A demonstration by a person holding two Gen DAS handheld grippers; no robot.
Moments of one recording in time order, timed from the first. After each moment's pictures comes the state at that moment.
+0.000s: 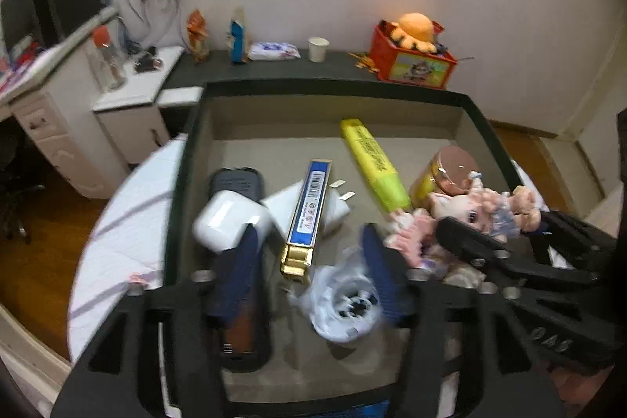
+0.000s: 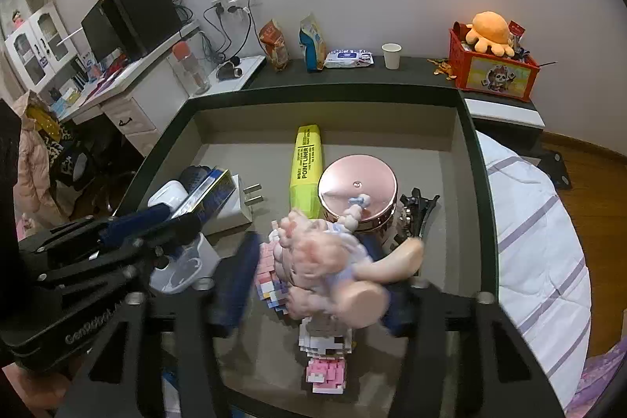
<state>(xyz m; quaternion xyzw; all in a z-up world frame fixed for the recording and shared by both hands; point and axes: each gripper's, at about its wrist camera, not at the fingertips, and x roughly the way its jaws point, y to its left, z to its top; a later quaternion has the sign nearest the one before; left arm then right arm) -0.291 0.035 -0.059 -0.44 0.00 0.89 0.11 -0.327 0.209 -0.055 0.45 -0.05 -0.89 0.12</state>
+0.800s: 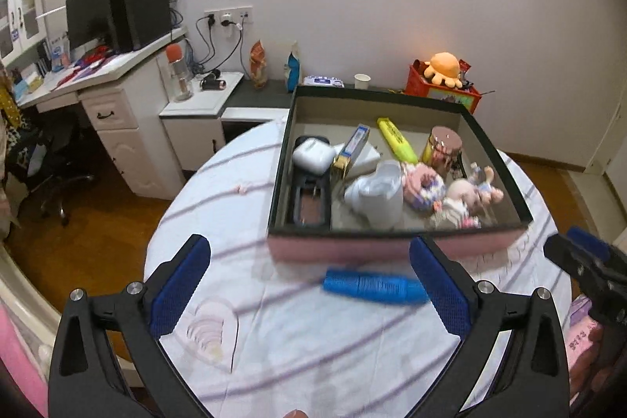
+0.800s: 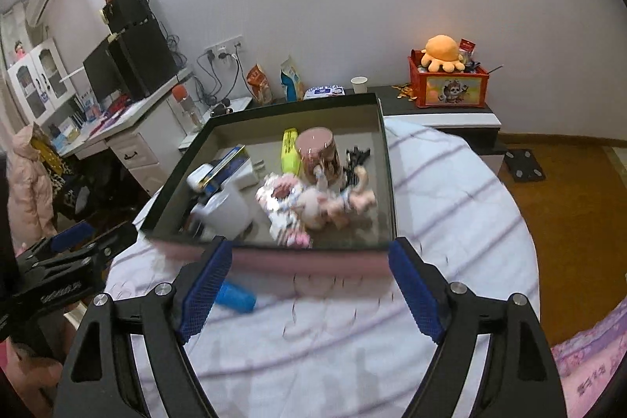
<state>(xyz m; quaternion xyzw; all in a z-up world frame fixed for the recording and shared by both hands) -0.144 -0.006 -0.018 -0.38 -0.01 0.92 0.02 -0.173 0.240 -0.013 0.38 -0.09 -0.92 0.09</state>
